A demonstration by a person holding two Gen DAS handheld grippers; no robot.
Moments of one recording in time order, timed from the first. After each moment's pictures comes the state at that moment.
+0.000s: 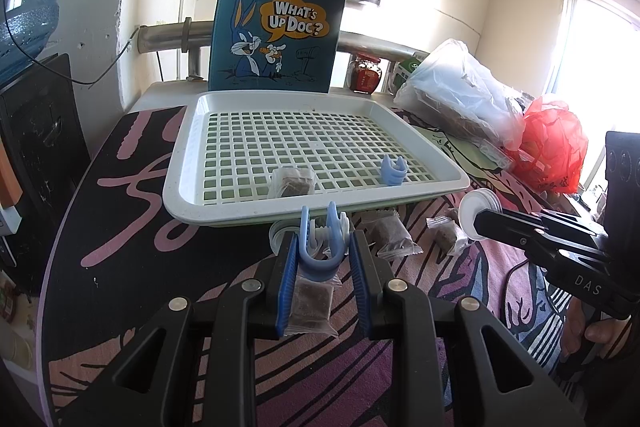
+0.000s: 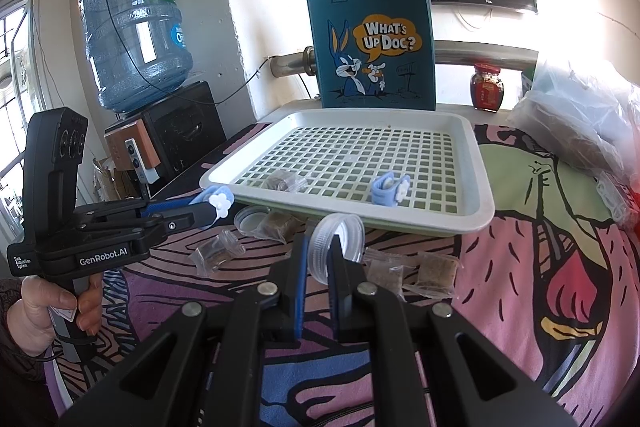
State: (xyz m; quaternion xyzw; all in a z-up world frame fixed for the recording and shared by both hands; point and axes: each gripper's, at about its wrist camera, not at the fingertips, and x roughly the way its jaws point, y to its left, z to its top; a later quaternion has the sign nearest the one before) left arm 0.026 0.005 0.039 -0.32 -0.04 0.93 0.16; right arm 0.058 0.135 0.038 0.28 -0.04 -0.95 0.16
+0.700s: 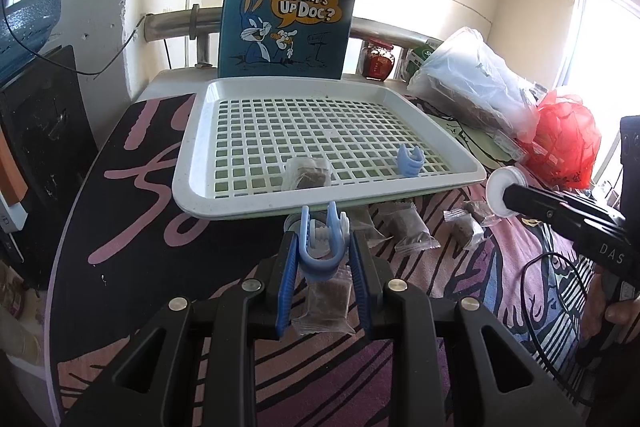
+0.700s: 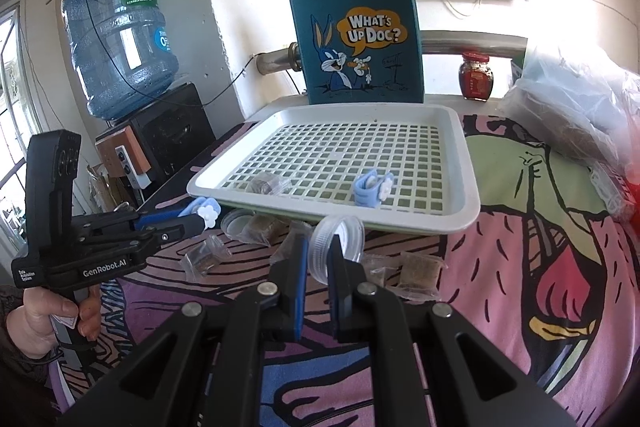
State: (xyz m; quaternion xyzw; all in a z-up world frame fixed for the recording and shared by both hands) left arm 0.015 0.000 0.041 -0.34 -0.04 0.93 0.15; right arm 0.049 0.154 0.049 0.29 -0.06 -0.94 0.15
